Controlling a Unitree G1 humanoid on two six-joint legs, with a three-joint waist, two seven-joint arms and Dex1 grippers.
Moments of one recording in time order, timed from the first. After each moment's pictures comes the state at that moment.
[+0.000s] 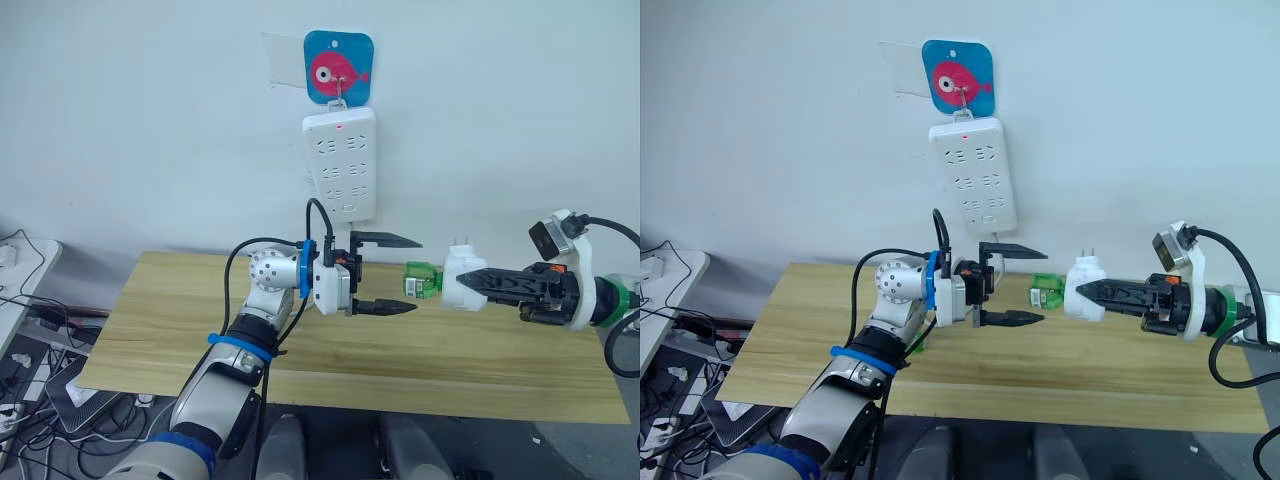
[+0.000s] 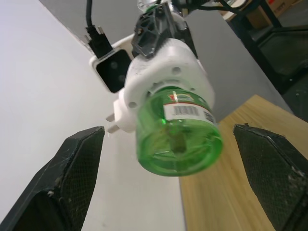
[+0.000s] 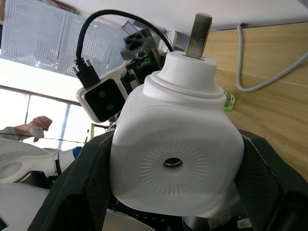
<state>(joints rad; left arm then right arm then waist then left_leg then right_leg) -0.75 0.15 -0.23 0.59 -0.24 -0.94 -1.33 -0.30 -1.05 -0.20 -0.04 1.95 1.34 0.37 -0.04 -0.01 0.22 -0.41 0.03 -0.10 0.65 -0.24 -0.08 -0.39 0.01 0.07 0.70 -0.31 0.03</state>
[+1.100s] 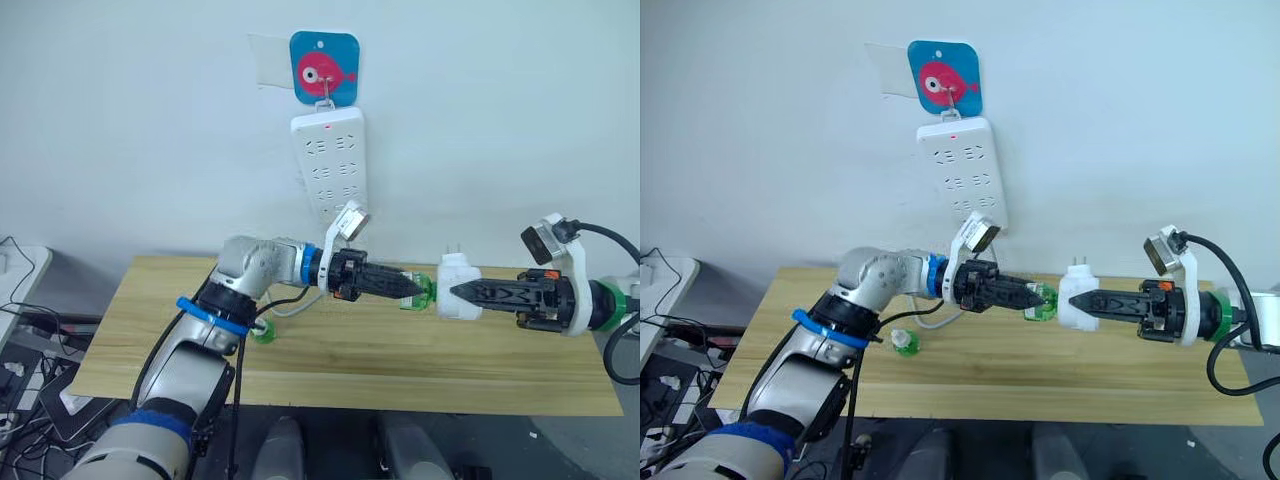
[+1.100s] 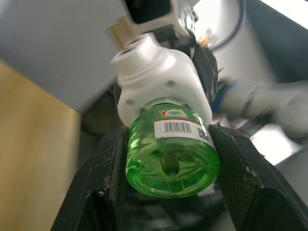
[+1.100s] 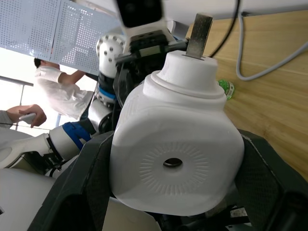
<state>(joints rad) -0.90 0.31 -0.22 0.37 -0.95 1.34 -1.16 -0.30 -1.09 -0.15 -0.10 1.95 1.31 0.39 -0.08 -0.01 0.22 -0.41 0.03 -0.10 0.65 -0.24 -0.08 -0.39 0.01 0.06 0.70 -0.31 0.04</state>
